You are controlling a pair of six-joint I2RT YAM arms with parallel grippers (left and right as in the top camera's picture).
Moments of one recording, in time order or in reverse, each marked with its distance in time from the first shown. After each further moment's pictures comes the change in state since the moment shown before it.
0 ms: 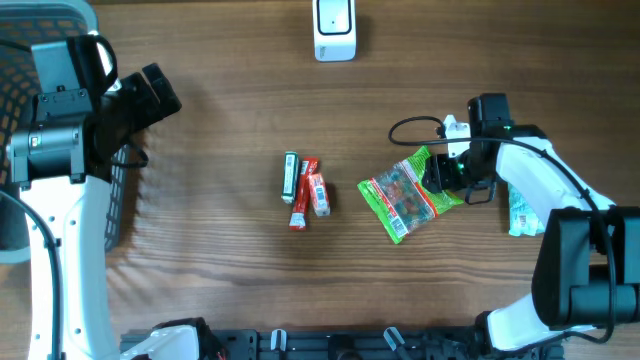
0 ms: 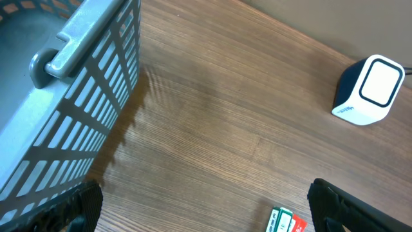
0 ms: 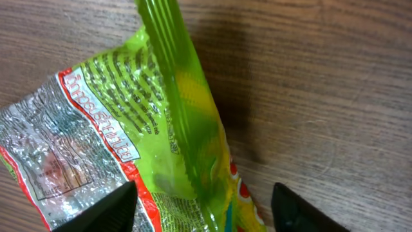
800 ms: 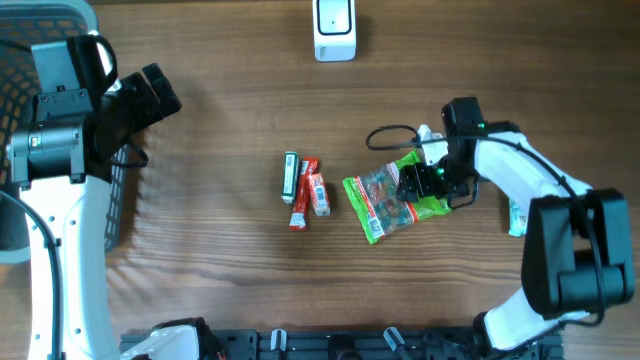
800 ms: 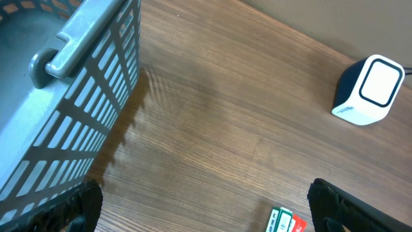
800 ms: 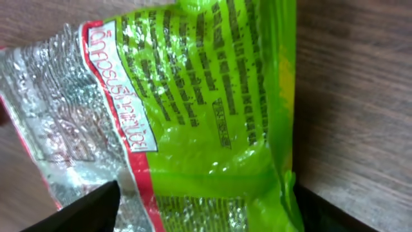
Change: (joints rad) left arm 0.000 0.000 0.000 0.000 0.000 0.000; right arm 0.102 0.054 -0.003 -0.016 -0.090 -0.008
